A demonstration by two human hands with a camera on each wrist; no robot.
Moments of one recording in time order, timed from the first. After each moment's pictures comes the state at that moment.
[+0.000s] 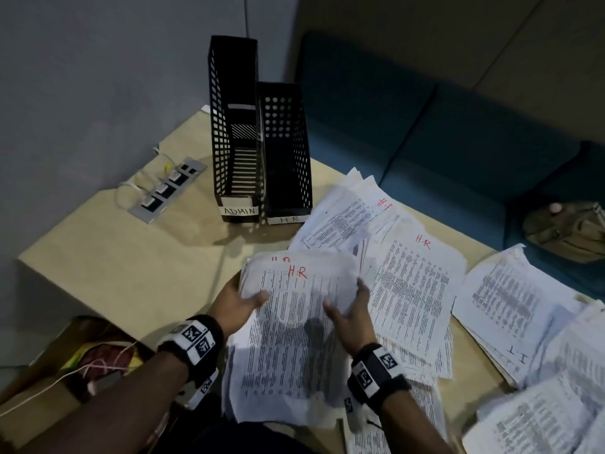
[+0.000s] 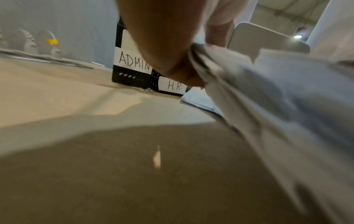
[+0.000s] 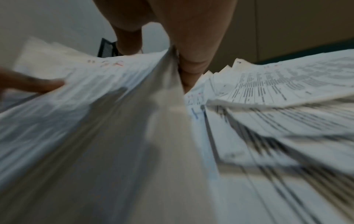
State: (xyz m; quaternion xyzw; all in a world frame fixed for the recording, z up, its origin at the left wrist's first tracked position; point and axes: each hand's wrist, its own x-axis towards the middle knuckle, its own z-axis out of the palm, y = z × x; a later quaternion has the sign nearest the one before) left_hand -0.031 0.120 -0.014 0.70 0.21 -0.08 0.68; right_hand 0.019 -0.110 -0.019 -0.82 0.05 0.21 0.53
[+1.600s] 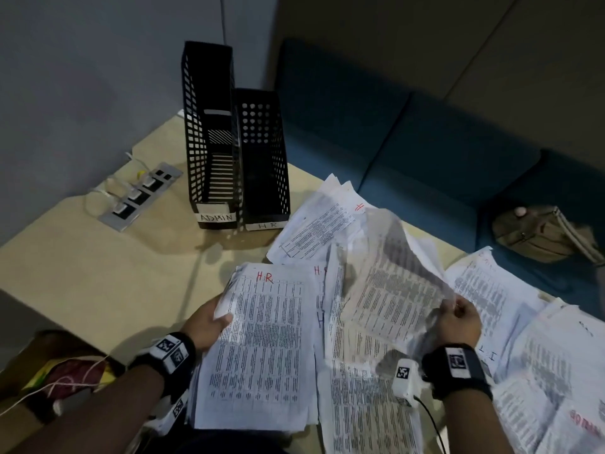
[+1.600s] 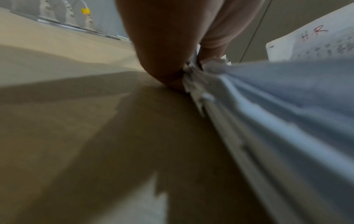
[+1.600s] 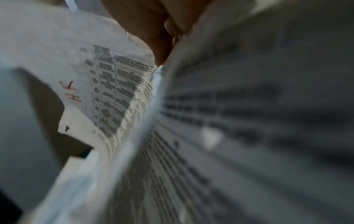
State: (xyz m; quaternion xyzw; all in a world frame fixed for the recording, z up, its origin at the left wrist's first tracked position) left_hand -0.039 0.134 -0.067 0.76 0.24 -0.20 0.57; right_hand 0.087 -0.284 0.002 -0.80 0.36 -0.09 0.46
